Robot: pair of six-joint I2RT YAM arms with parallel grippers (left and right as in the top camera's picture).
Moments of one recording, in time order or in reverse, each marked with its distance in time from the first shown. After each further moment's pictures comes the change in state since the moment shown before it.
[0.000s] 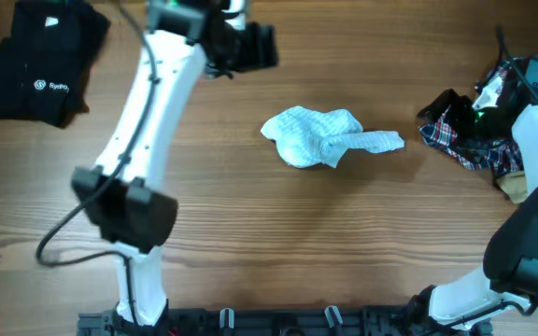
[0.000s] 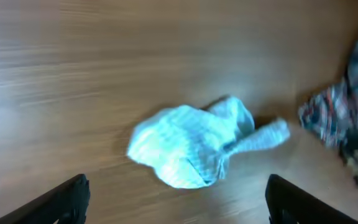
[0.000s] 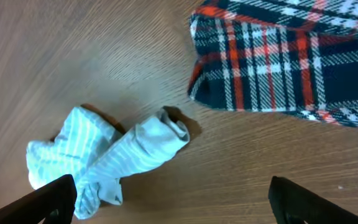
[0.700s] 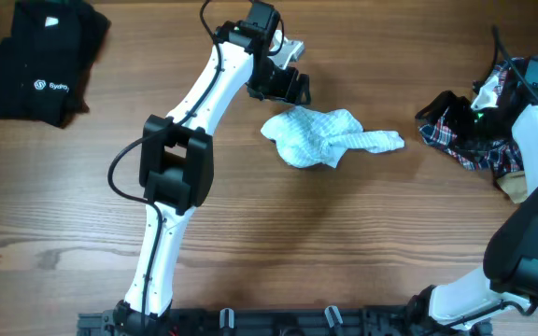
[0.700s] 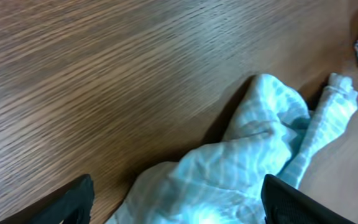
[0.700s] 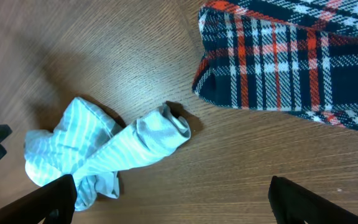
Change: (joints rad) left arm -0.040 0.372 -0.005 0.204 0.227 0.341; right arm 0.000 0.000 0.000 -0.011 -0.014 -0.049
